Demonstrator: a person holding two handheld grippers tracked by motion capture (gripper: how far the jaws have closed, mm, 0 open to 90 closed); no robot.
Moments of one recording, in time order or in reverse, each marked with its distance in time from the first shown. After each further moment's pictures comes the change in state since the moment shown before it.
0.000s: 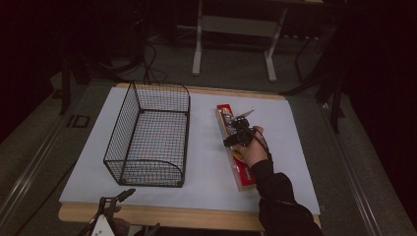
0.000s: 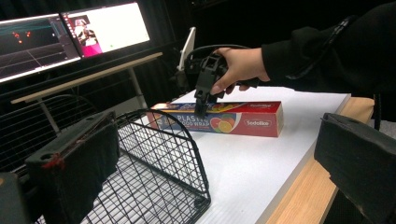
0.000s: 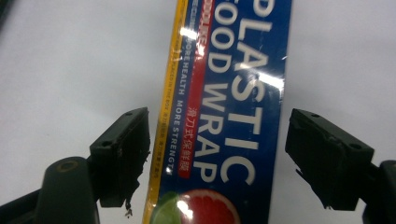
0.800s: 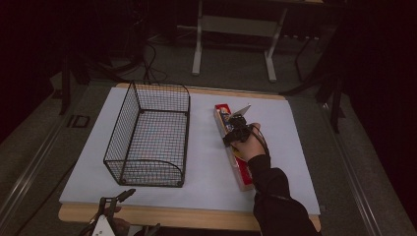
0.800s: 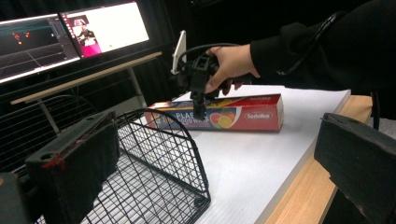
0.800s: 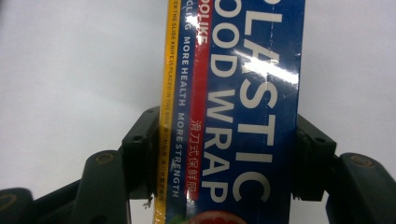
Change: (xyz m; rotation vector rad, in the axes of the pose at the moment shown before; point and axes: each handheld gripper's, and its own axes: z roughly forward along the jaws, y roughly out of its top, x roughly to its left) left arm 0.000 0.000 0.000 0.006 -0.002 0.004; right arm 0.006 0.014 -0.002 0.089 -0.002 0.035
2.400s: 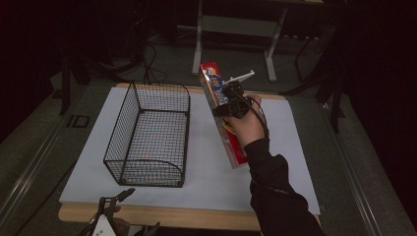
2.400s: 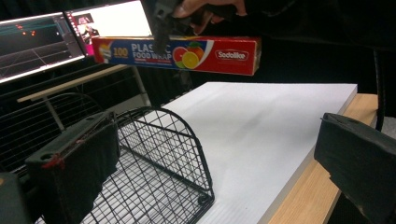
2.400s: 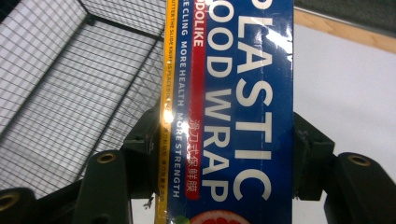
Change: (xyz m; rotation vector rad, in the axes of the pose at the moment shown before) left arm 0.000 0.000 0.000 0.006 0.013 0.003; right arm 0.053 0.030 -0.133 -0.331 0.057 -0.076
